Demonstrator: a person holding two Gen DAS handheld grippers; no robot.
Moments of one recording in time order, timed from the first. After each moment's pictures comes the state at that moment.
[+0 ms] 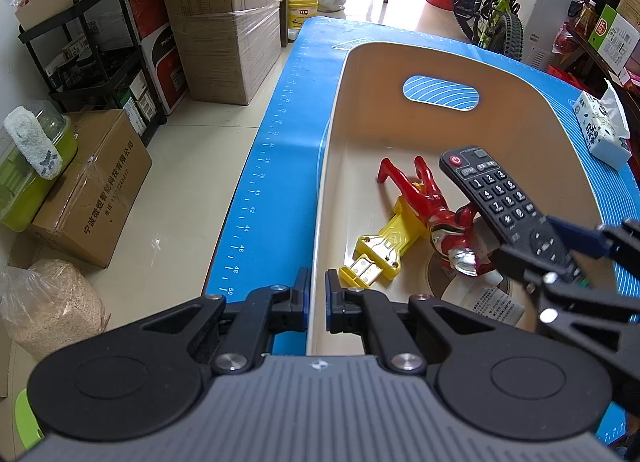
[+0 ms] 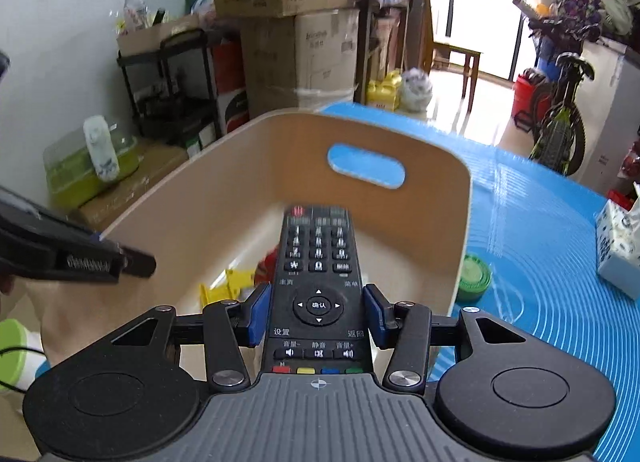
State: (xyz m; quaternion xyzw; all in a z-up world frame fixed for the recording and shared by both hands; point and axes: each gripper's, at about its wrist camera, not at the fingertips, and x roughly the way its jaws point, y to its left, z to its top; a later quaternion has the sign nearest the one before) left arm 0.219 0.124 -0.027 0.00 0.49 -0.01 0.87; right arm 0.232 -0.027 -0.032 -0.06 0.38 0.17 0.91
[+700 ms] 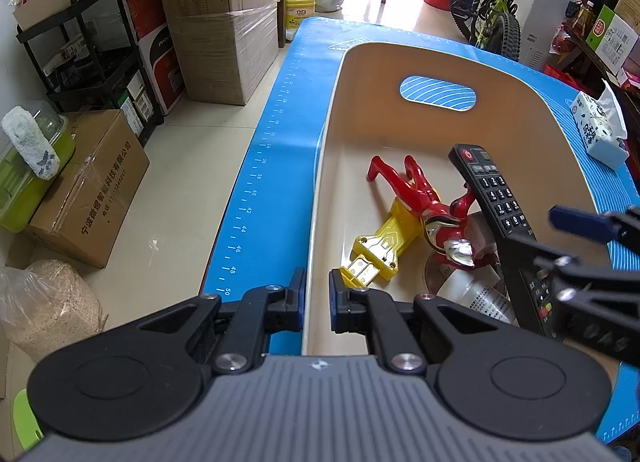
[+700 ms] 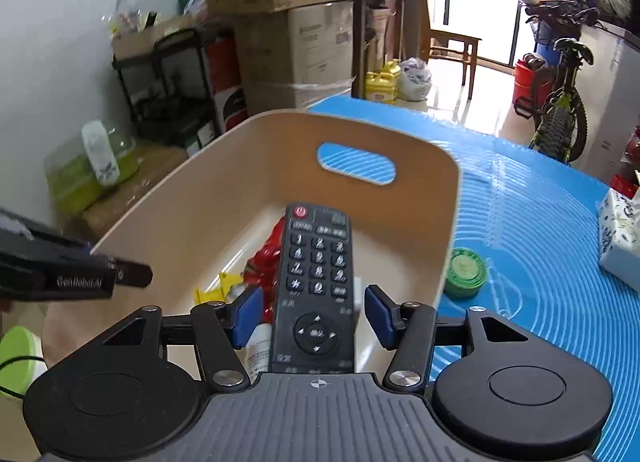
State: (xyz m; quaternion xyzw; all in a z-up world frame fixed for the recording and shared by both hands) left arm 0.219 0.122 -0.027 0.00 0.49 -0.01 0.87; right arm 0.241 -0.045 -0.023 -0.04 0.39 0.18 0.90
